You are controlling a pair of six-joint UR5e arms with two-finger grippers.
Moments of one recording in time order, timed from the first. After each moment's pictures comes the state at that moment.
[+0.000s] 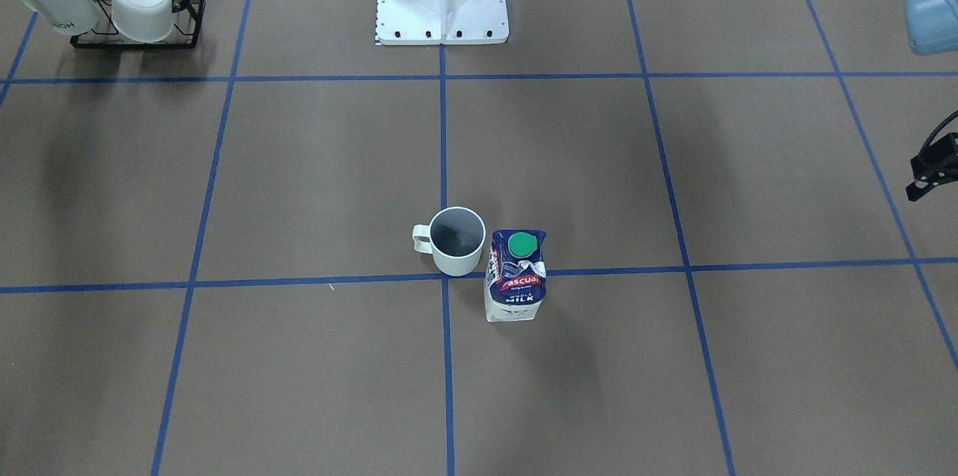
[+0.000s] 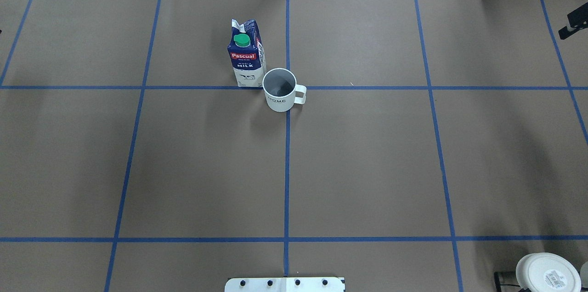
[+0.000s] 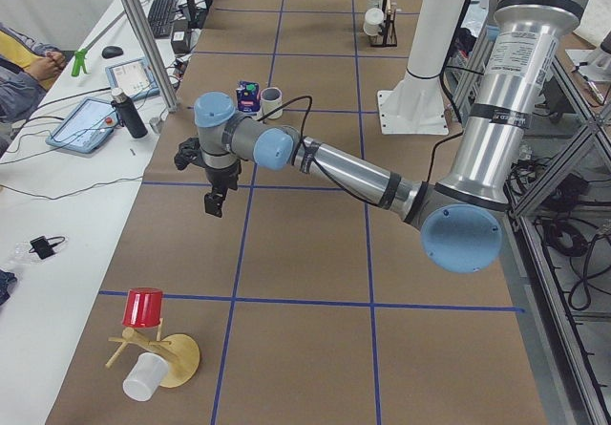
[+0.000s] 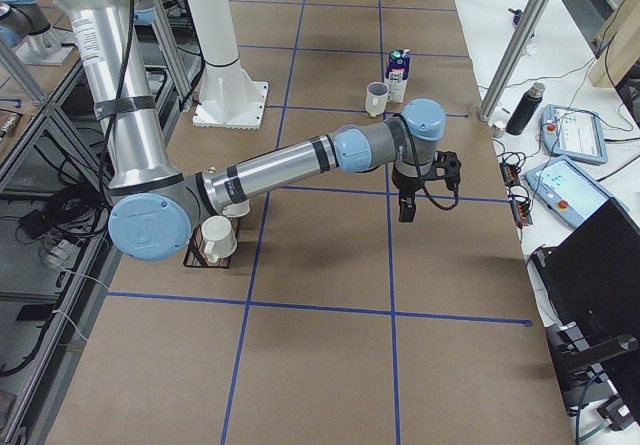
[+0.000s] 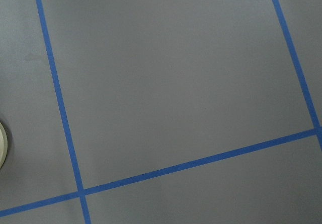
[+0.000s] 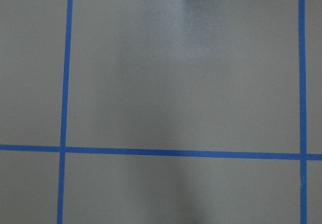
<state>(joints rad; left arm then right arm) -1.36 -1.82 -1.70 -1.56 -2.27 -0.13 1.40 -1.36 1.72 -1.64 2.40 0.33</state>
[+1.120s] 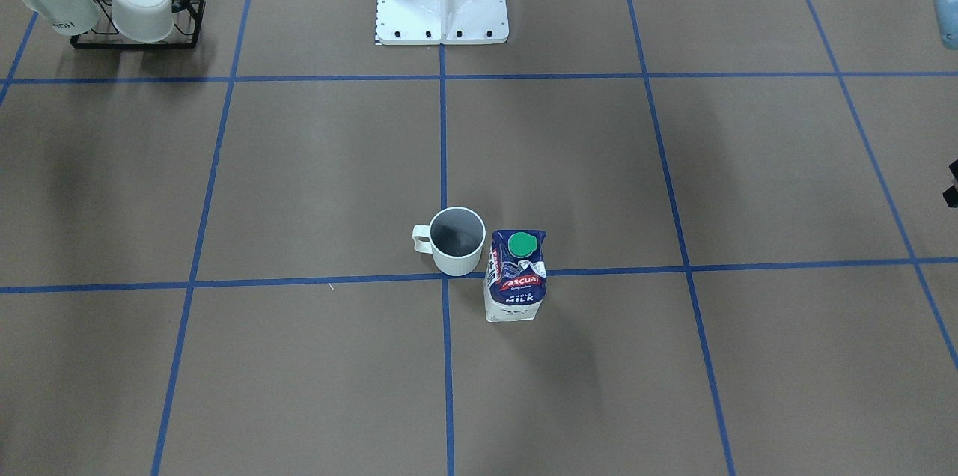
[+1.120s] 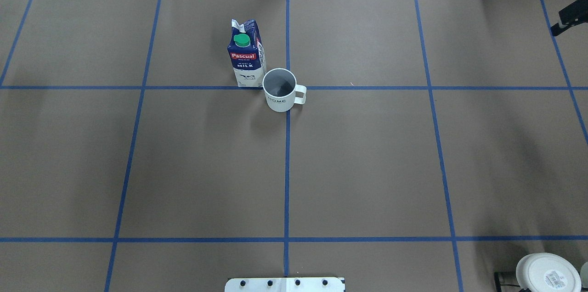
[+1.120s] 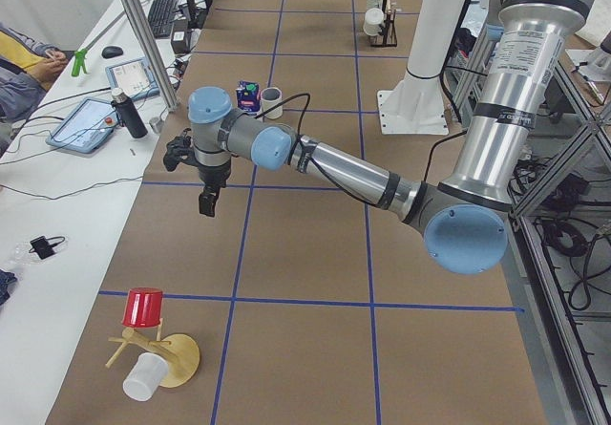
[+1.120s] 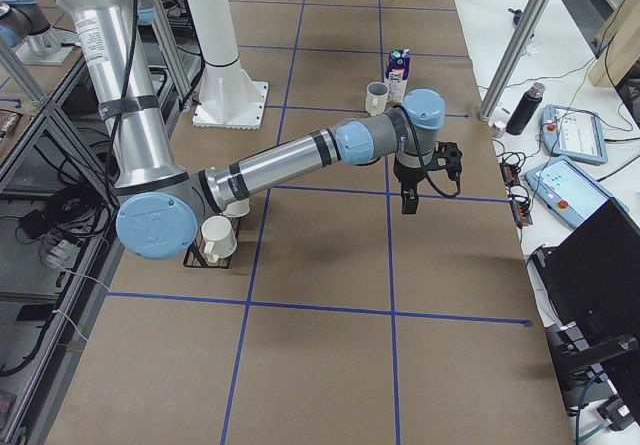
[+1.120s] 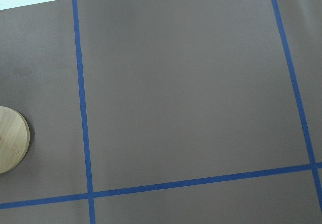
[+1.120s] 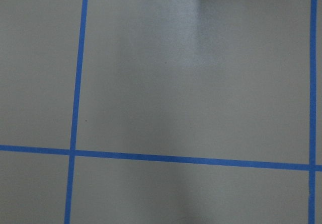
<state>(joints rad) -1.41 -1.83 -1.68 -1.60 -2.27 -0.27 1.37 -1.33 1.73 -1.64 2.37 0.33</state>
